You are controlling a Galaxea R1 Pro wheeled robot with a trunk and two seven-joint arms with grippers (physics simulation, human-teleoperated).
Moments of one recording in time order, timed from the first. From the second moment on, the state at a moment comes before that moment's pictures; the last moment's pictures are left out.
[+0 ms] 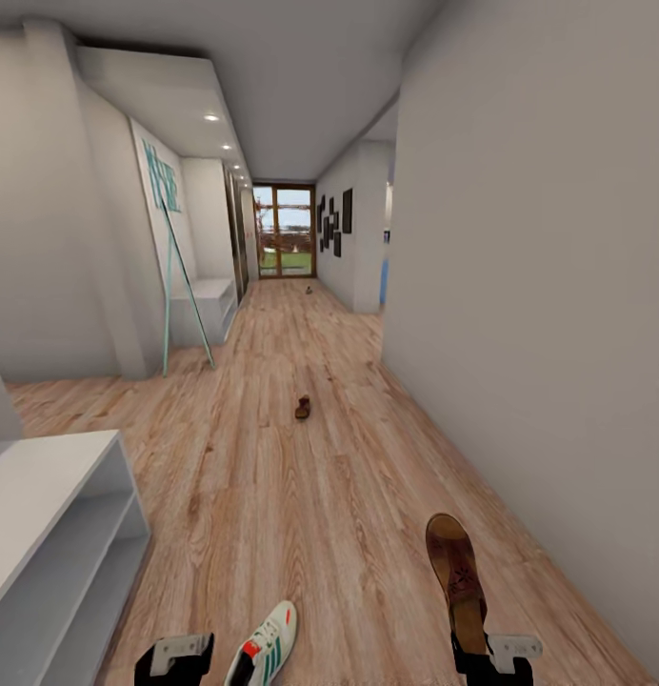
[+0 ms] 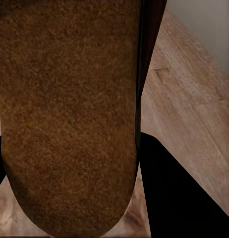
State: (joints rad) left arm -0.27 0.06 0.02 -0.35 0.08 -0.45 -0.03; right arm -0.14 -0.07 -0.01 -0.64 -0.03 -0.30 -0.03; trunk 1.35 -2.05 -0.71
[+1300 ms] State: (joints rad) left arm -0.39 0.13 0.00 -0.35 -0.10 -0.16 -0.26; right arm -0.17 -0.06 -0.01 -1.07 -0.02 -0.01 -0.01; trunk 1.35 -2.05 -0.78
